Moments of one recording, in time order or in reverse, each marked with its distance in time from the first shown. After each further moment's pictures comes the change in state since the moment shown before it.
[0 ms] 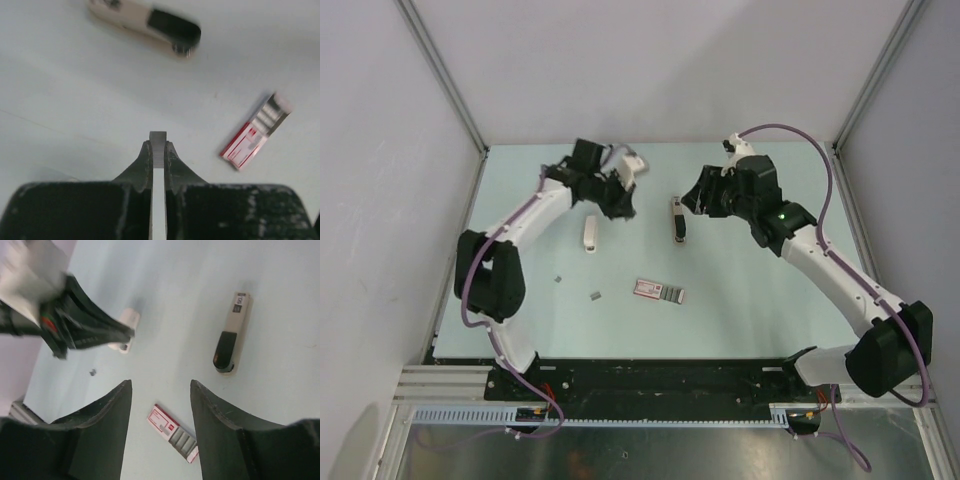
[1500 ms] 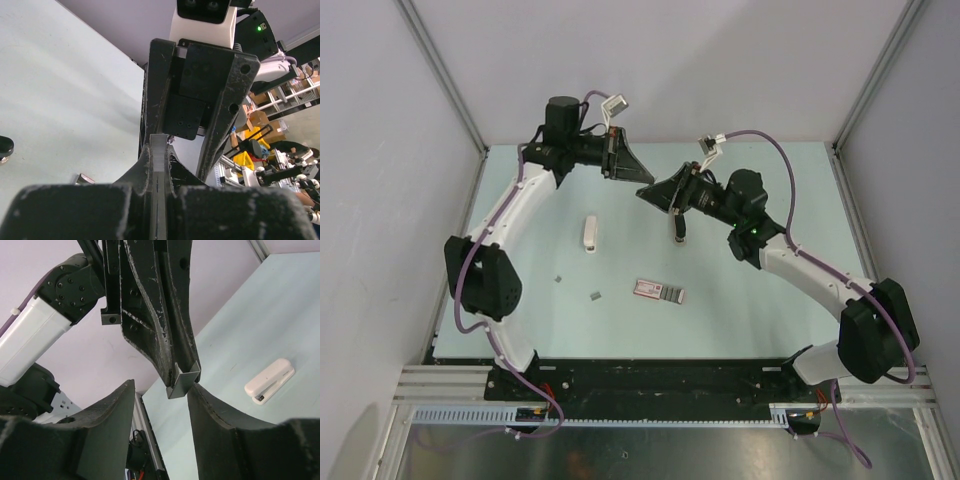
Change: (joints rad) left arm 0.103 -0.008 0.278 0.288 0.833 -0.966; right arm 0.083 0.075 -0.164 0.816 -0.384 0.344
